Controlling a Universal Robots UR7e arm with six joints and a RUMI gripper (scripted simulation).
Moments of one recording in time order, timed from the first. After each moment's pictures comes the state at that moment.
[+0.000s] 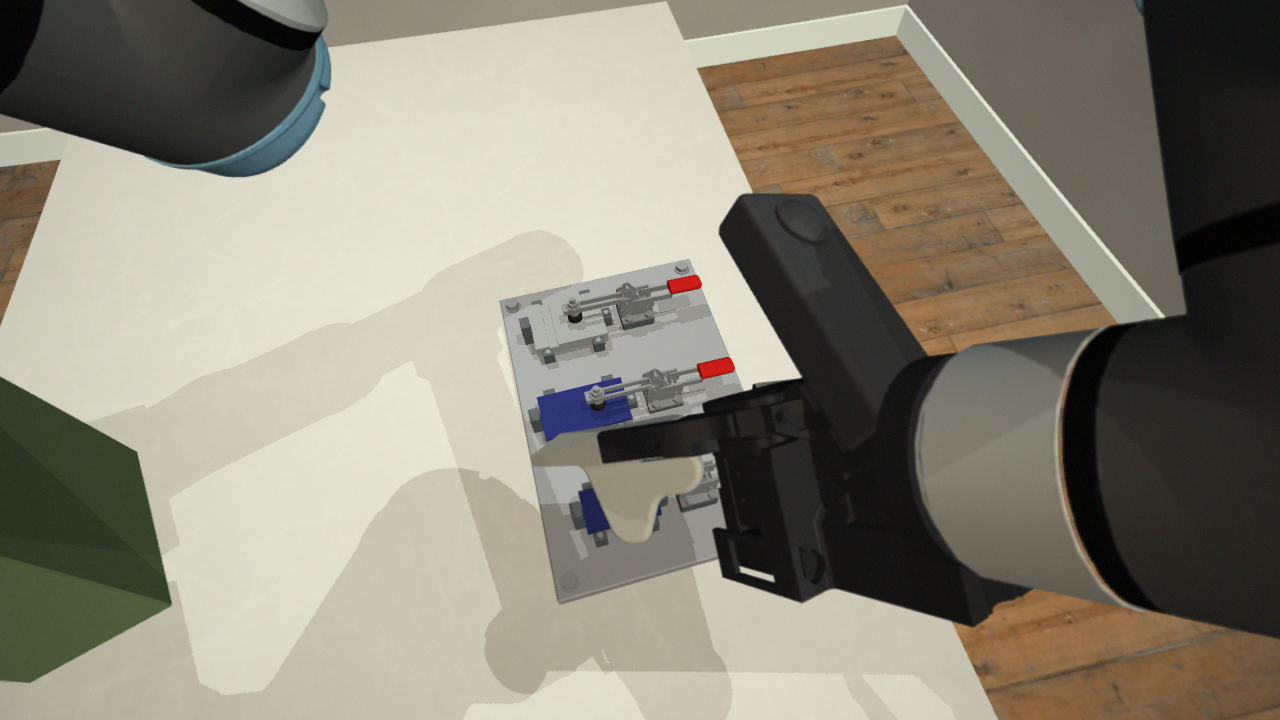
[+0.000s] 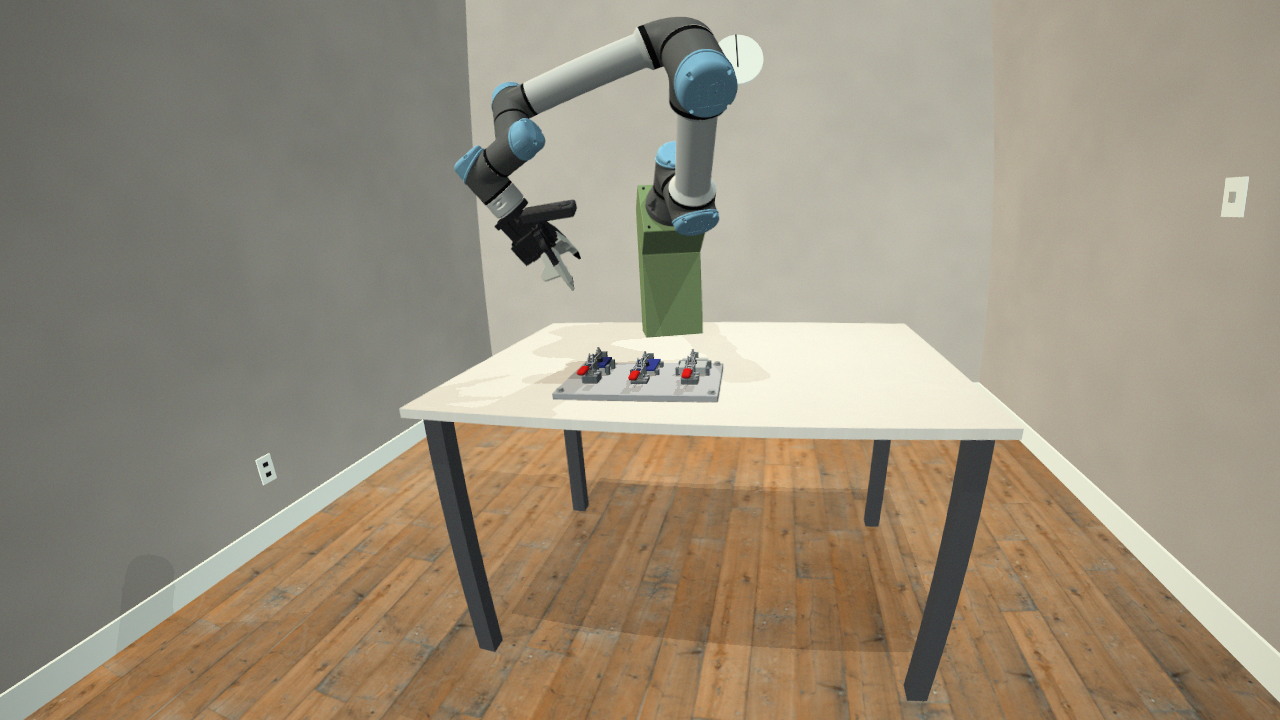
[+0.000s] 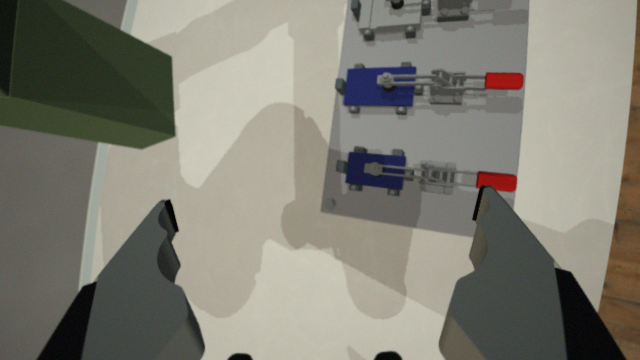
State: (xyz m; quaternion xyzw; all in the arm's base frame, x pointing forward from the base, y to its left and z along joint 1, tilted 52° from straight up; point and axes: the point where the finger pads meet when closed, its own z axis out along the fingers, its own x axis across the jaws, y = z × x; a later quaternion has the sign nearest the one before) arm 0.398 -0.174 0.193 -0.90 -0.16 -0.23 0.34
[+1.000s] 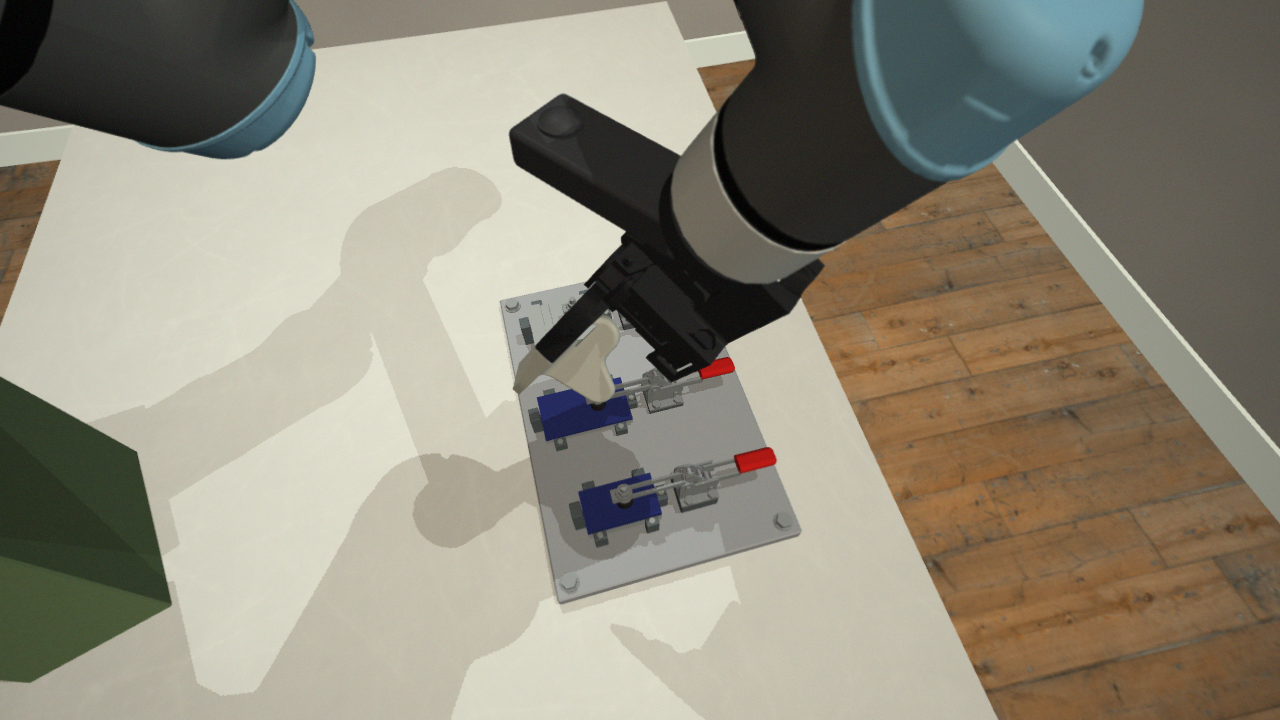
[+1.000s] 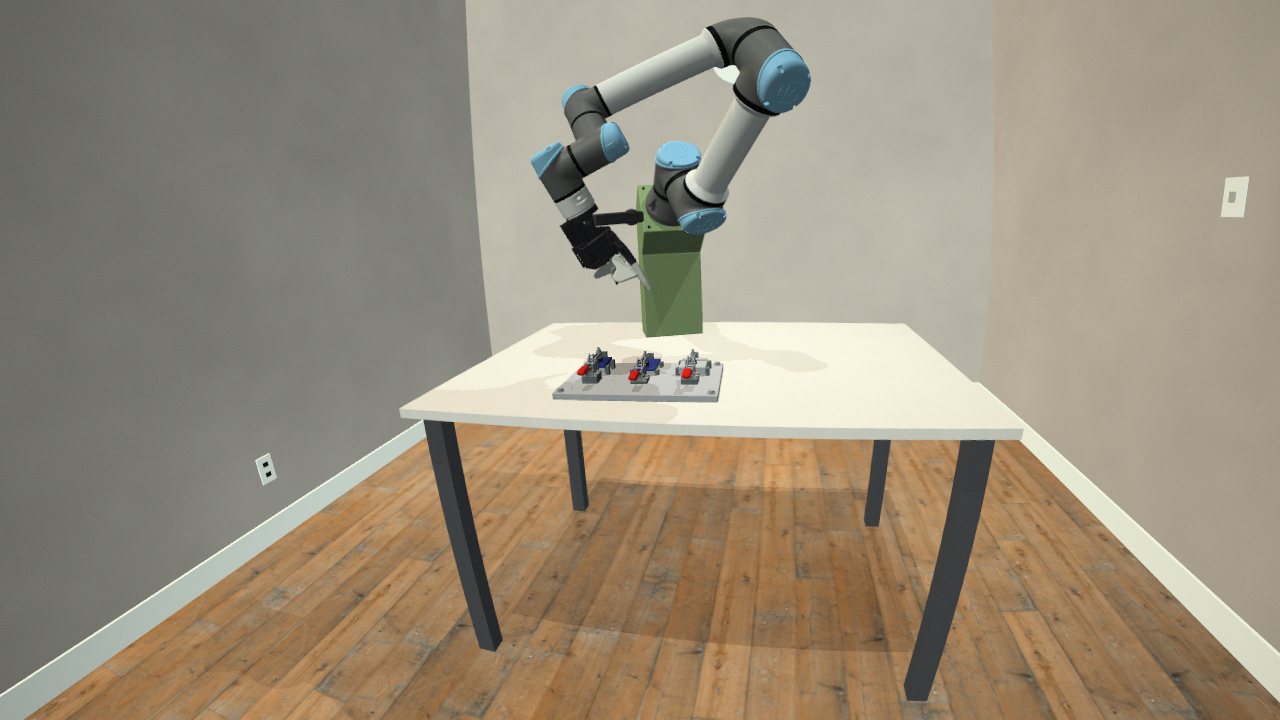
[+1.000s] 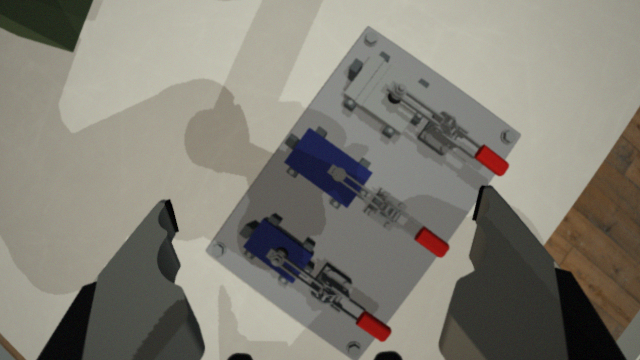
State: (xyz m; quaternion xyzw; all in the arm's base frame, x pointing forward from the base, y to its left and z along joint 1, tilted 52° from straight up) arm 0.404 -0.046 0.183 -0.83 -0.39 -0.36 0.19
